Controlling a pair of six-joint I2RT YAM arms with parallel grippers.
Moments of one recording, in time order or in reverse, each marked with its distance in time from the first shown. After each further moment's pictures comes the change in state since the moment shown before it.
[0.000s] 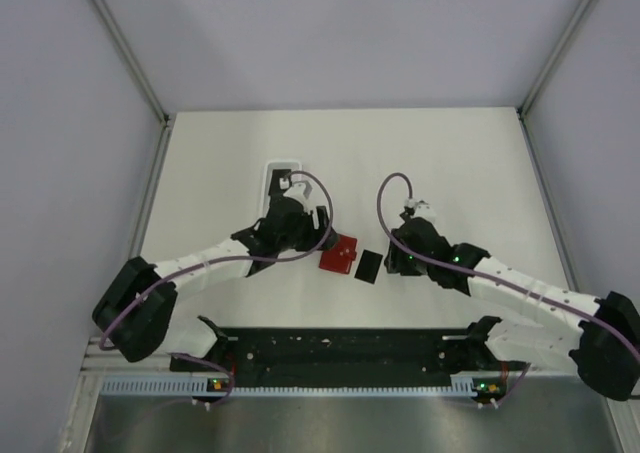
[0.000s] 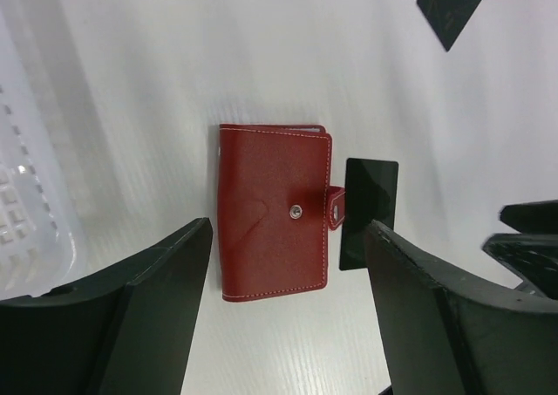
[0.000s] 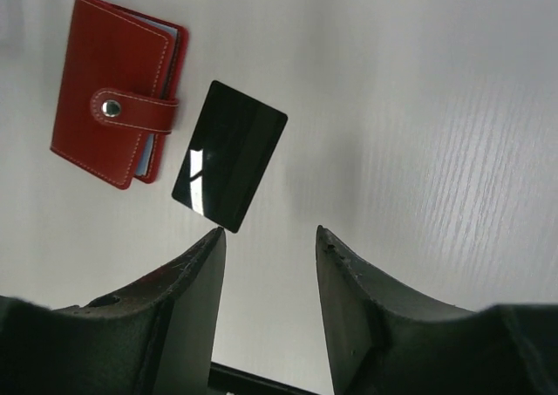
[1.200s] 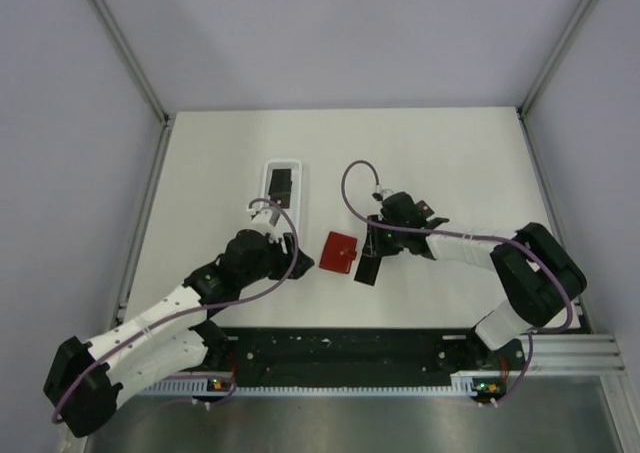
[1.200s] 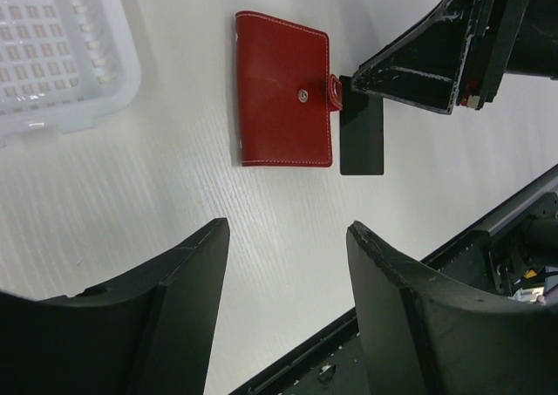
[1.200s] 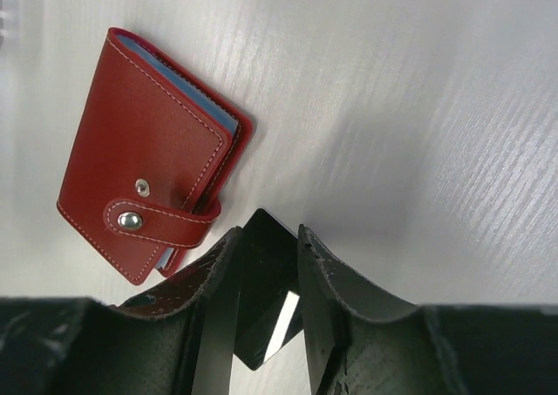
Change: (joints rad) left arm -0.010 -0.575 -0.246 -0.219 -0.008 -0.027; right arm -0.190 0.539 0.117 0.386 -0.401 -0.261
